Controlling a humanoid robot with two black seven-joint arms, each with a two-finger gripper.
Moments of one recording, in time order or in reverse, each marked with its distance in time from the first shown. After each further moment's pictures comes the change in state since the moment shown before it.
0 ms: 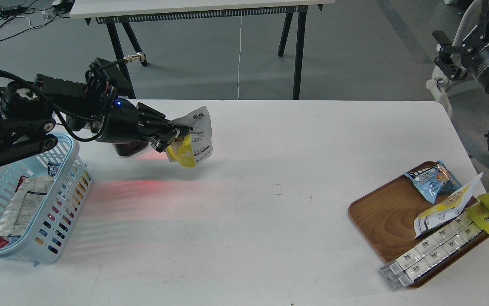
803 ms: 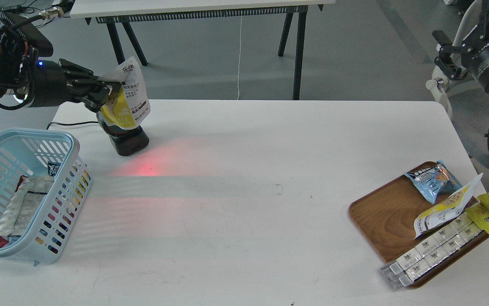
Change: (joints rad) left arm -0.049 0.198 -0.005 0.022 0.081 -0.001 0.000; right arm 0.000 0.001 -0.001 -0.001 0.000 0.000 0.000
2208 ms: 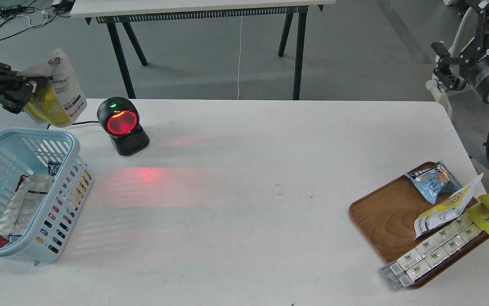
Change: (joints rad) left arm -0.055 0.440 -0.124 -0.241 0.149 -0.131 0.000; right arm -0.043 0.003 0.008 -0.009 -0.001 0.000 0.000
